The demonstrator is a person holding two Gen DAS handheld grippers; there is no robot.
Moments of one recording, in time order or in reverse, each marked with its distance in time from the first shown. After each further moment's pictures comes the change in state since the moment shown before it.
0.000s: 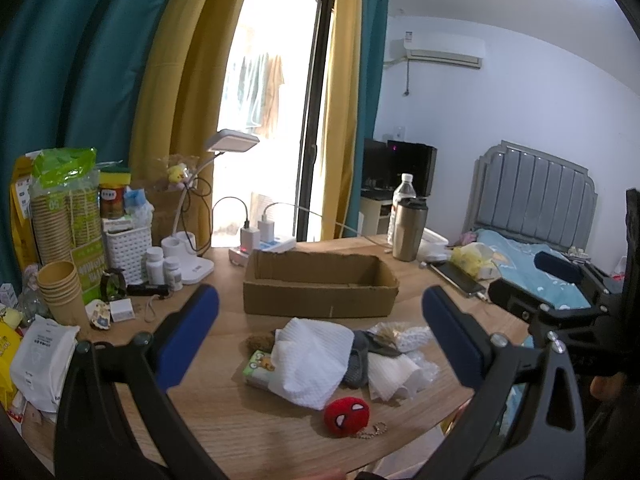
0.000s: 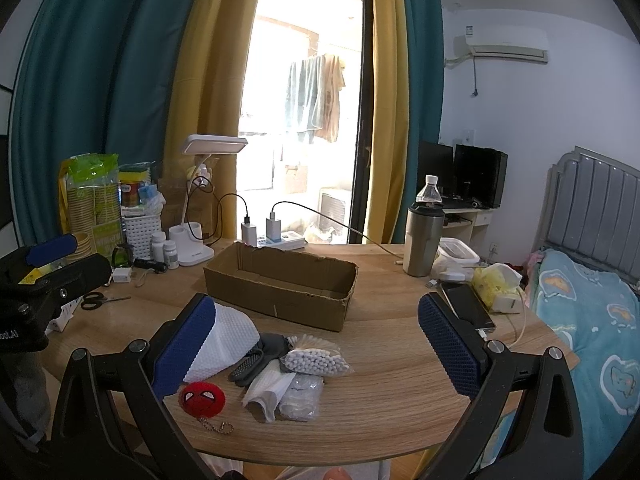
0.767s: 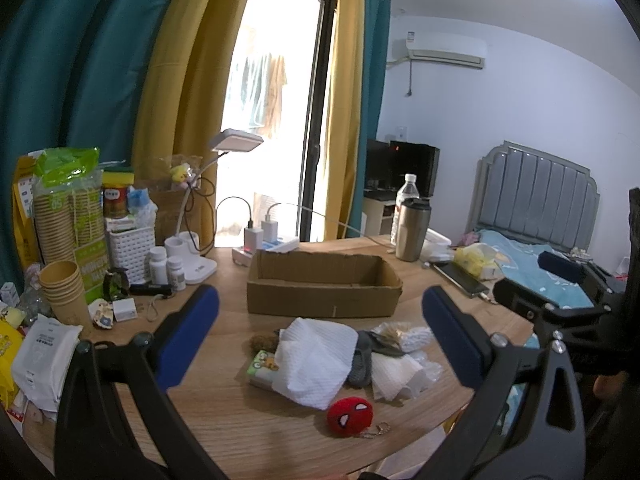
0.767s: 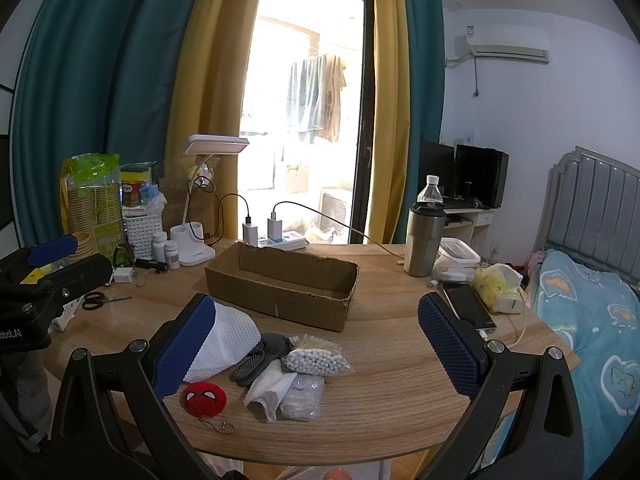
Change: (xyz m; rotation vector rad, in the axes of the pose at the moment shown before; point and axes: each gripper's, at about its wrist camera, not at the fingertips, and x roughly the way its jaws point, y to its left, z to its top) left arm -0.002 0.001 0.000 -0.003 -0.002 0.008; right arm -0.001 0.001 0.000 -0.001 0.000 0.002
